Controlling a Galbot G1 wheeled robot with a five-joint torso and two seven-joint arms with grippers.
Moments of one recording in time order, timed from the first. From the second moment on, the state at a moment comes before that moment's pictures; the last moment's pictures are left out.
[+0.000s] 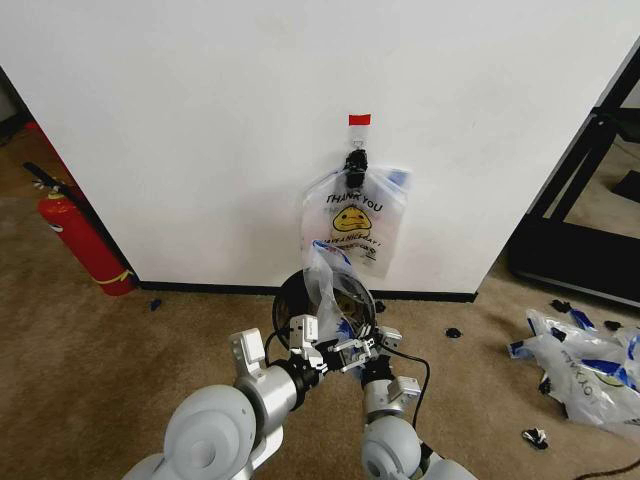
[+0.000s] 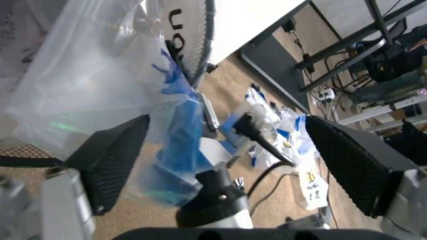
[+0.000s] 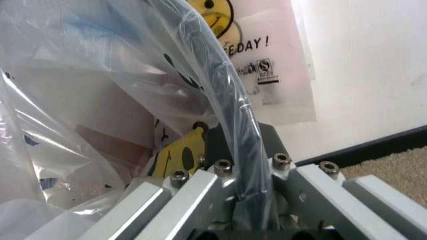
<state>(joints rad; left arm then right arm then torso) 1.13 -1.02 0.02 -2.36 -1.44 0.47 -0.66 -1.14 1.18 -0.22 1.76 0.55 0.40 0.65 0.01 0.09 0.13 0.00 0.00</state>
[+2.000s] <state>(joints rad) 1.05 -0.99 0.04 -2.26 -1.43 0.52 -0.63 -1.10 1.15 -0.20 1.73 0.59 0.41 0.61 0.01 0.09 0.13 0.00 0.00</state>
